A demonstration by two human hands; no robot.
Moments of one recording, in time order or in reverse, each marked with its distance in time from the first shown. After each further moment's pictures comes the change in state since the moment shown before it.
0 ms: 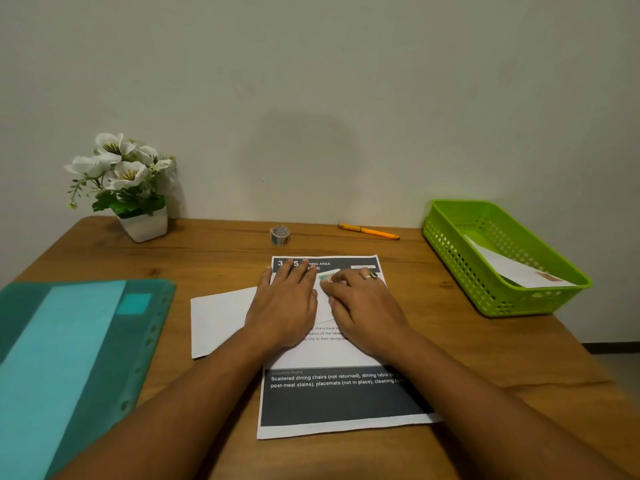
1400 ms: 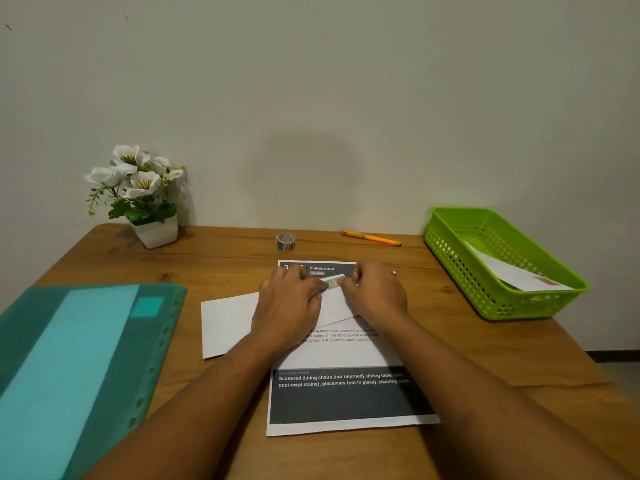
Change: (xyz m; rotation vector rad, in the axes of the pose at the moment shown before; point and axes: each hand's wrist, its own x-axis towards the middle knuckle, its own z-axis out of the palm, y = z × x) left_hand -0.003 -0.003 0.001 -0.167 0.261 -0.030; right_hand 0.037 -0.001 -0.009 0.123 -0.003 0.596
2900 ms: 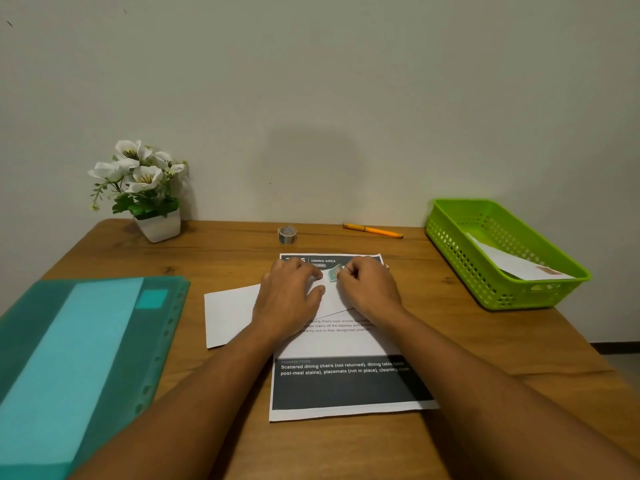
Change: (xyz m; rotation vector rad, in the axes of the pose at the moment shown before) left_hand -0.001 -0.005 0.001 -0.092 0.039 -0.023; right_hand -0.007 -0.001 0.009 0.243 -0.020 -0.019
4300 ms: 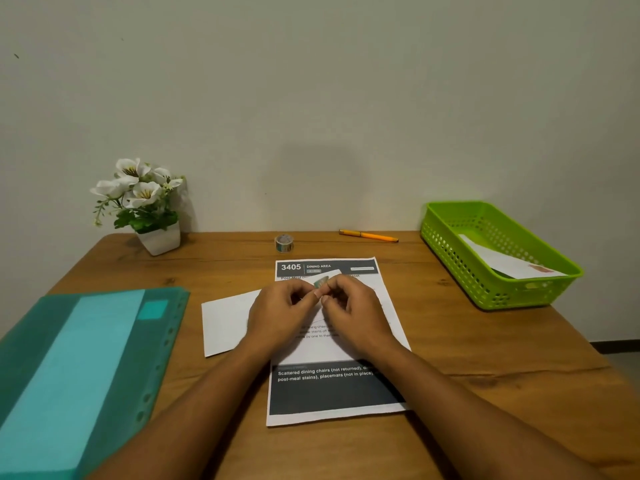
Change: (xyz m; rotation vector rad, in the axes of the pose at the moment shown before) left_hand -0.022 0.008 -0.019 -0.490 -0.040 -0.184; right_hand -0.049 0.002 0.007 0.438 -0.021 -0.282
